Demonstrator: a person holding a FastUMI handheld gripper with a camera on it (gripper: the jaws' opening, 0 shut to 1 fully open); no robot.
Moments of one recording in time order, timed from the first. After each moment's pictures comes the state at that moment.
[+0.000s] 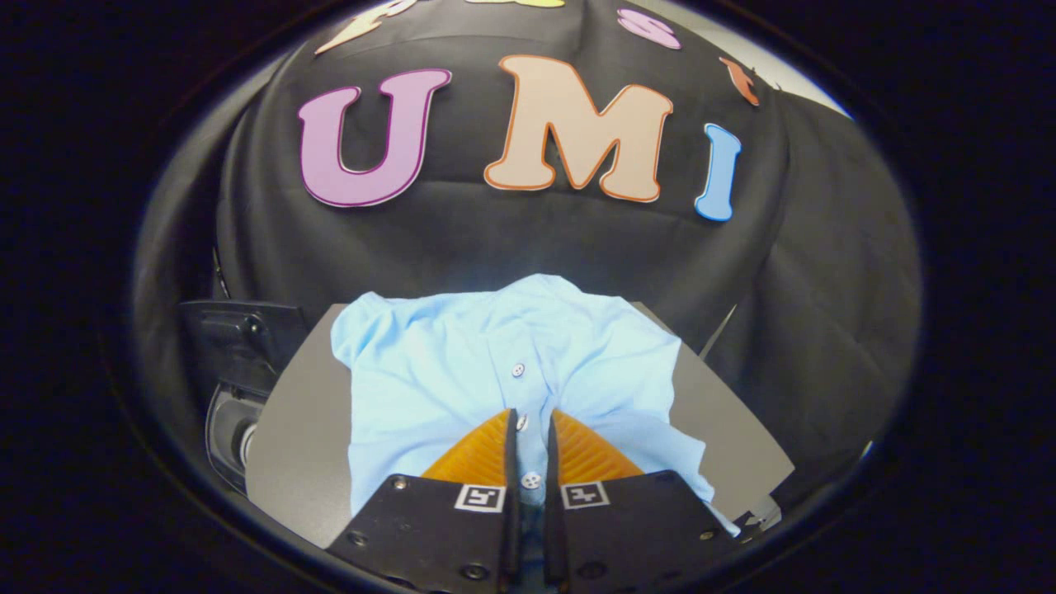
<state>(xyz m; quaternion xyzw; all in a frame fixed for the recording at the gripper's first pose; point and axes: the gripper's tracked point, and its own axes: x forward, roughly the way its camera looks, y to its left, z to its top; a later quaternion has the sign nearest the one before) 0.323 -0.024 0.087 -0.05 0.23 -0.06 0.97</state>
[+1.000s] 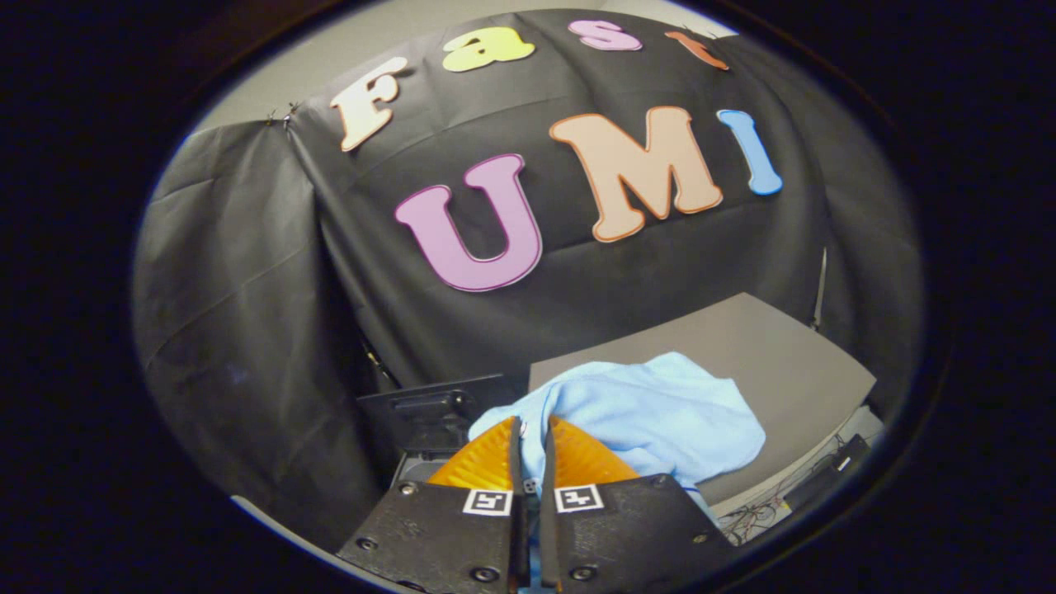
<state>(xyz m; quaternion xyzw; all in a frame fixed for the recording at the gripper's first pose) 0.321 0.098 0.182 0.14 0.16 0.10 0.97</state>
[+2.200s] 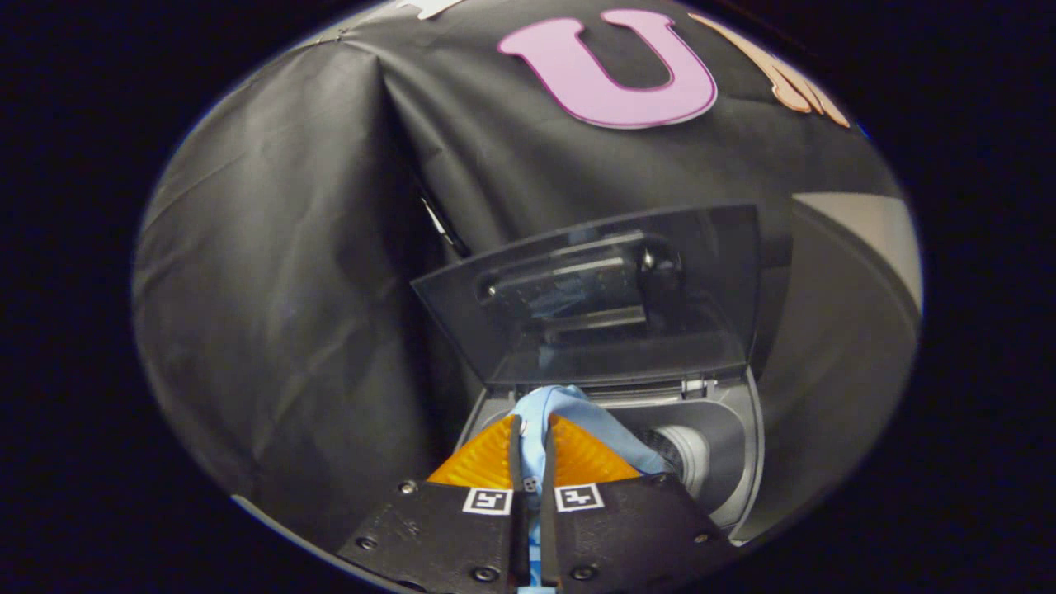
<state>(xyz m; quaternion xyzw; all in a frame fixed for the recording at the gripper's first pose) 0.373 0.364 -0.016 0.11 0.30 0.22 0.92</state>
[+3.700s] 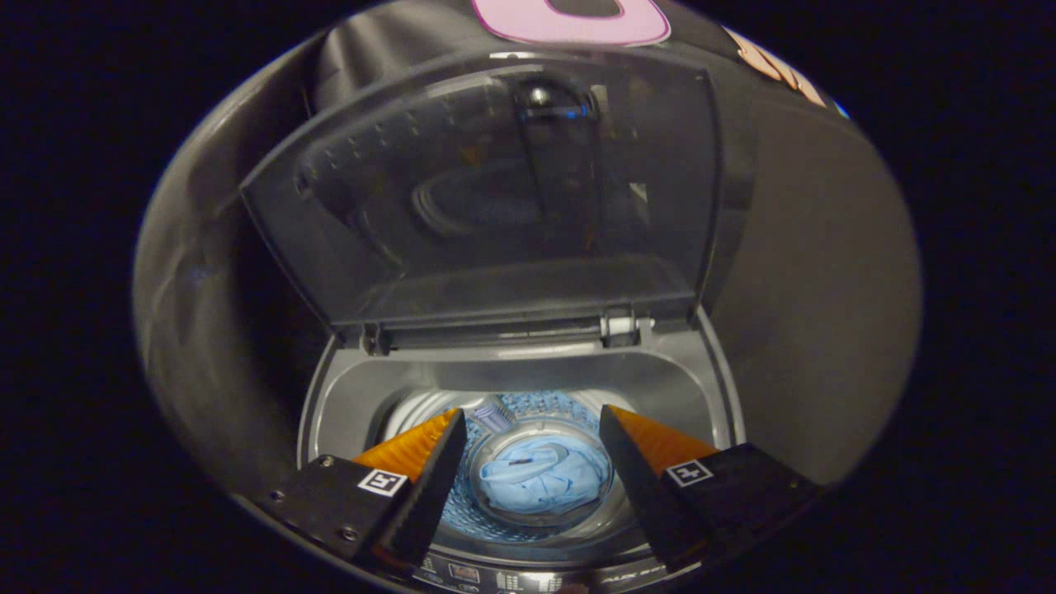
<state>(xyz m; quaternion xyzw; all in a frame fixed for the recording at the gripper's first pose) 0.409 0.309 -0.102 0.02 0.35 0.09 0.93</state>
